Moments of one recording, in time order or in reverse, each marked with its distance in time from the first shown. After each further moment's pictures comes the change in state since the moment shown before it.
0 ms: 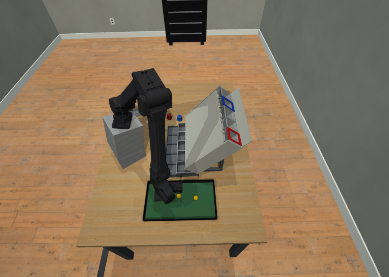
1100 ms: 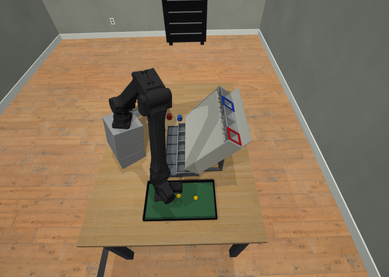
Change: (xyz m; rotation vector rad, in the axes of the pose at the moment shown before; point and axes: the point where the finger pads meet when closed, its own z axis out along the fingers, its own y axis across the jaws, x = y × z) arm 0.000 0.000 0.000 -0.001 0.001 0.000
